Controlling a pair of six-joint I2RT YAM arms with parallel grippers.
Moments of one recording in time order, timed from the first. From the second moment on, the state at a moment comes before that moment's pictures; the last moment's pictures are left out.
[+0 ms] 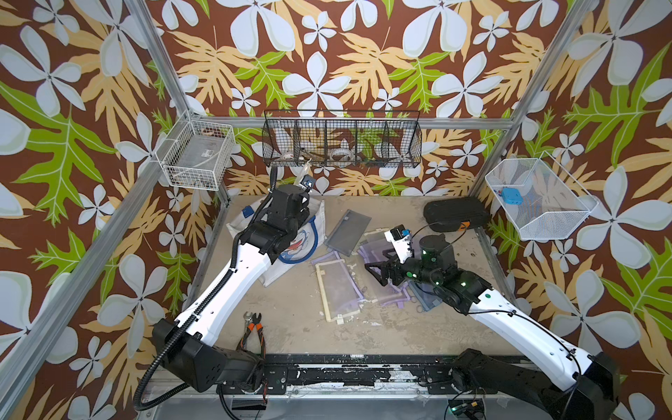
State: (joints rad) left arm -0.44 1.39 1.40 -0.50 -0.53 0.41; right arm 0.59 1.09 0.91 -0.26 -0.33 0.18
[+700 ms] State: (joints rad) left arm -0.35 1.51 1.34 -0.54 -0.48 0.31; right arm 0.59 1.07 0.93 -0.28 -0.33 0.15
